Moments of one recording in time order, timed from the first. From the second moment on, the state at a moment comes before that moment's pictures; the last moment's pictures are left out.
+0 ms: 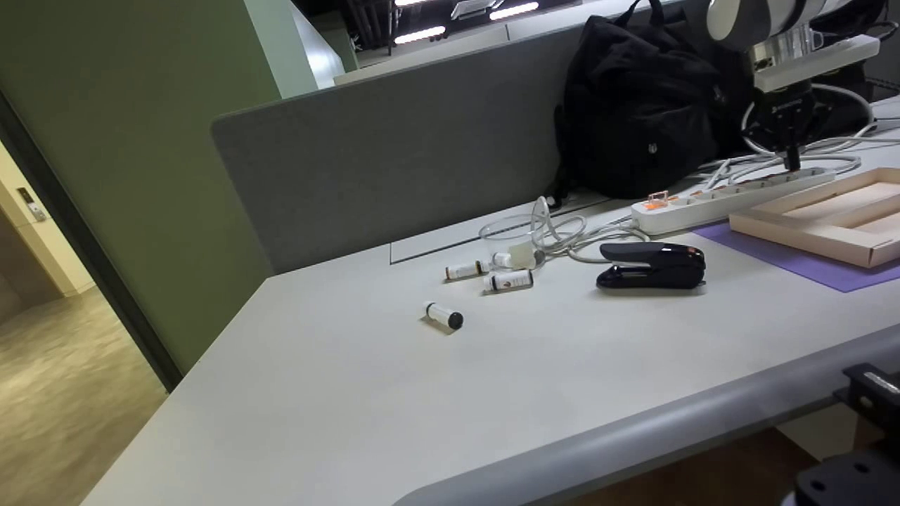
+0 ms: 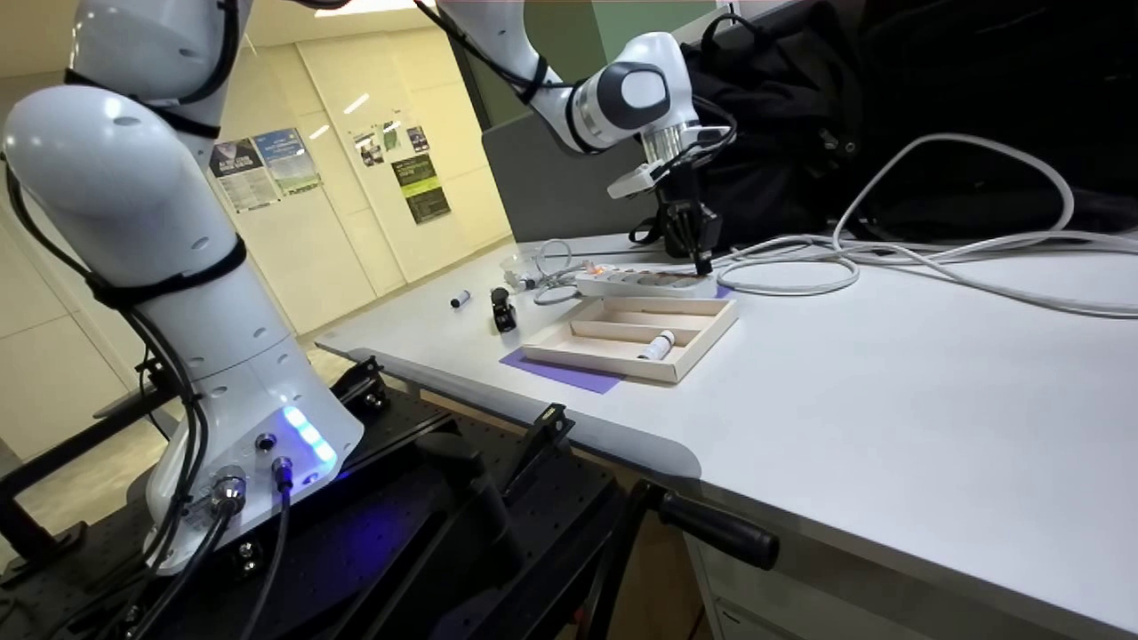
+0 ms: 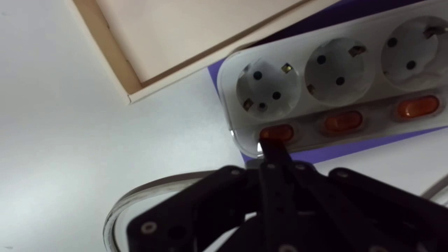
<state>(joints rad) -0.11 0.70 -0.18 -1.83 -0.01 2.46 0.20</state>
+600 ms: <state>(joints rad) -0.10 0.70 -0.22 -1.87 0.00 2.51 0.25</state>
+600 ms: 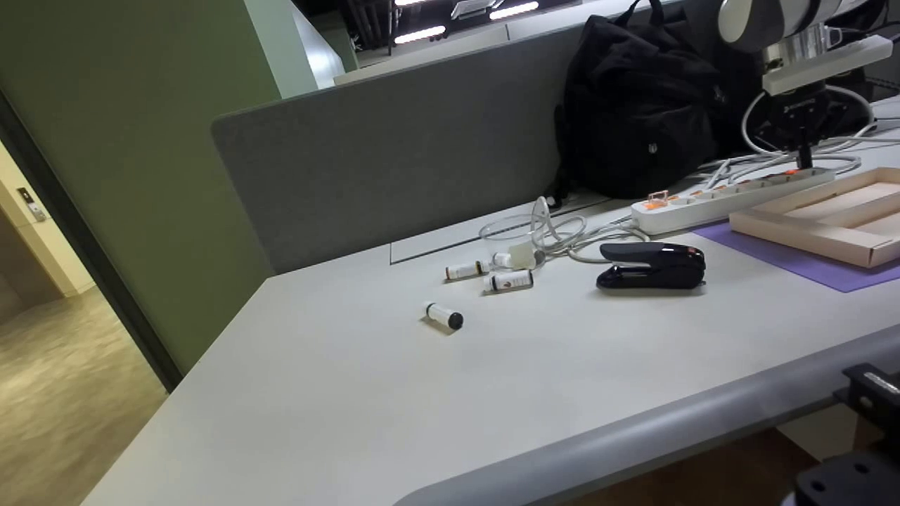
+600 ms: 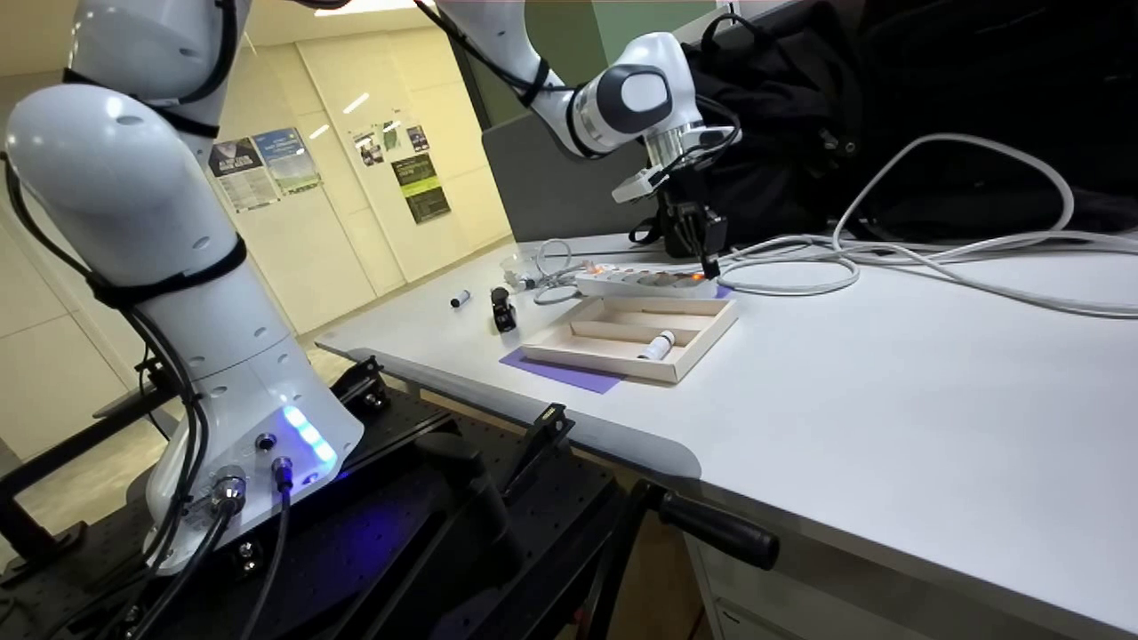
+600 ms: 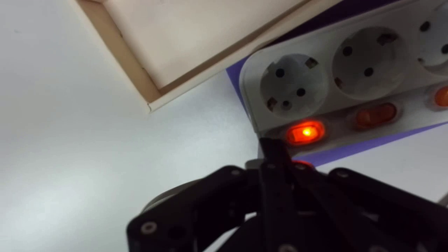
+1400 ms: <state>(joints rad) -0.13 0.69 -0.20 -1.84 0.04 2.42 0.19</state>
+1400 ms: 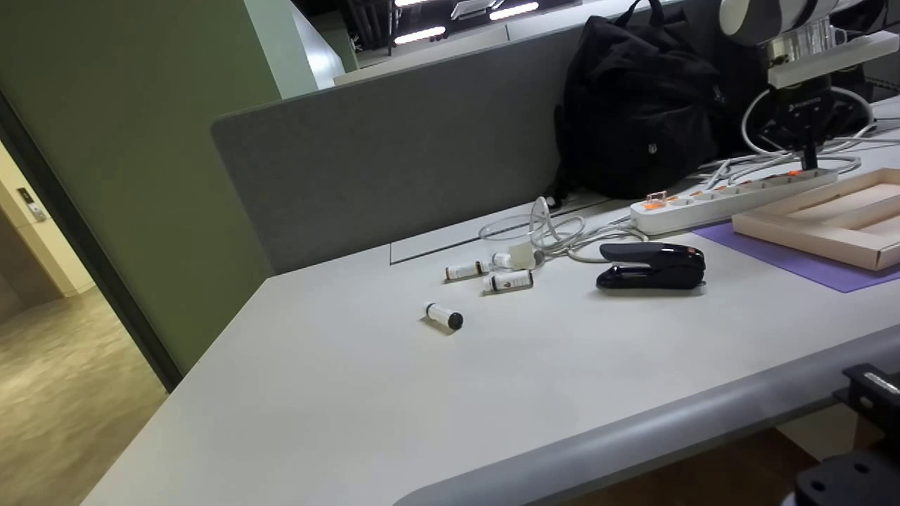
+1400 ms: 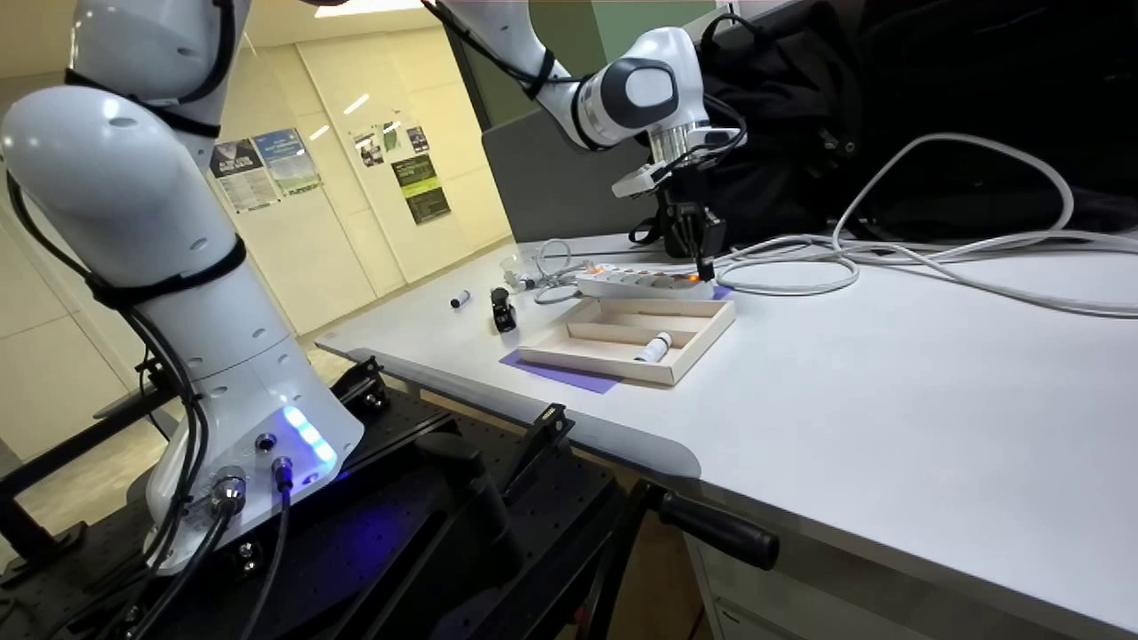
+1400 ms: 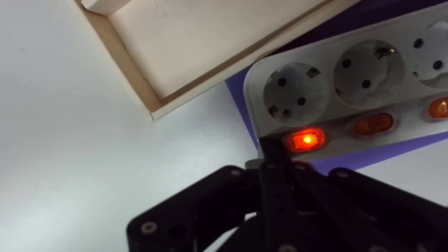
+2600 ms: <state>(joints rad) -0.10 0.66 -0.13 -1.80 0.02 2.33 0.12</state>
